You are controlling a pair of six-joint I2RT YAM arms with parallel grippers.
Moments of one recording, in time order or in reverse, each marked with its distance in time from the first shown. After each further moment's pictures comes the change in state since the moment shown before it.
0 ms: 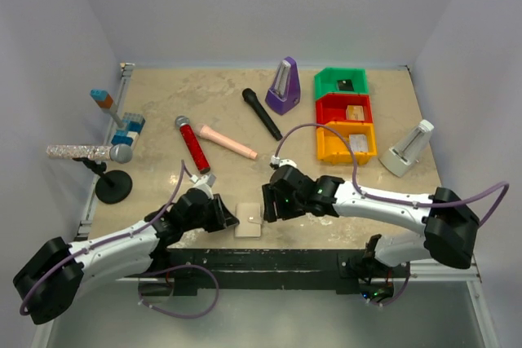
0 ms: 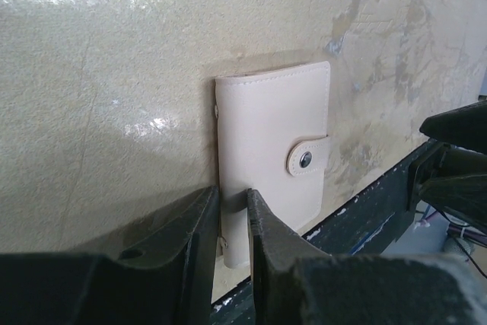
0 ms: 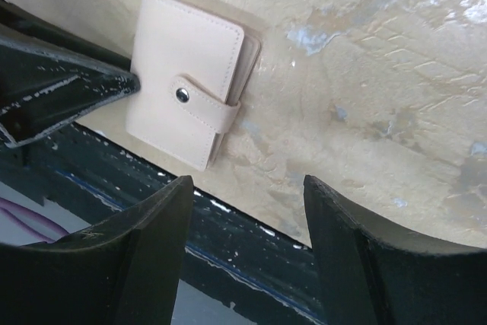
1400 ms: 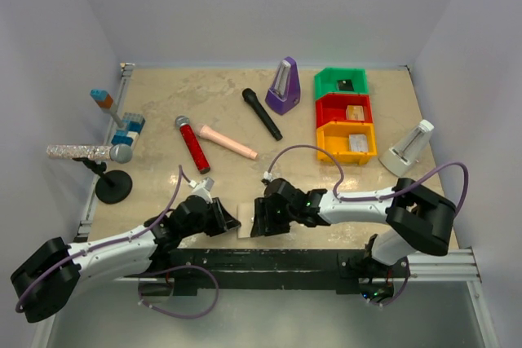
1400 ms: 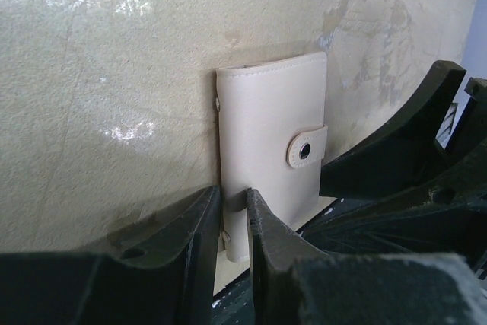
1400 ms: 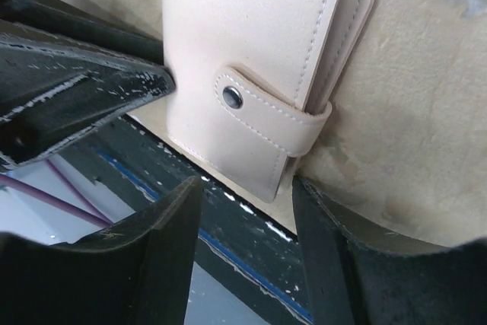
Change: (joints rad) left arm -0.071 -0.034 -0.068 0.088 -0.058 -0.106; right arm 0.072 0.190 -0.128 0.330 -0.192 0.181
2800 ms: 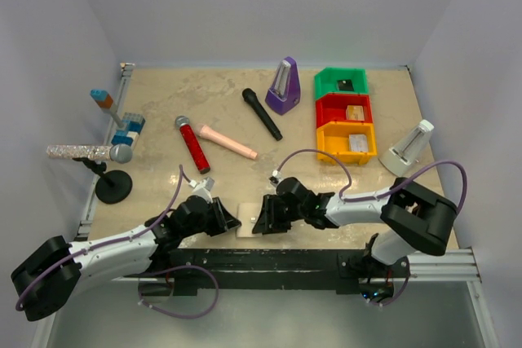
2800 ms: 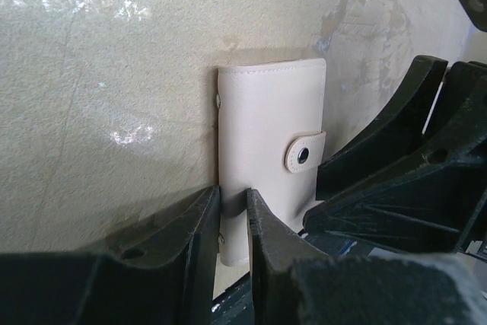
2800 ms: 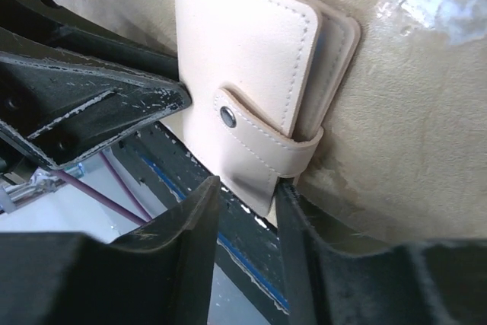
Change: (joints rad) left arm -0.009 0.013 0.000 0.019 -0.013 -0.001; right arm -0.082 -0.001 -0.152 0.322 -0.125 0.098
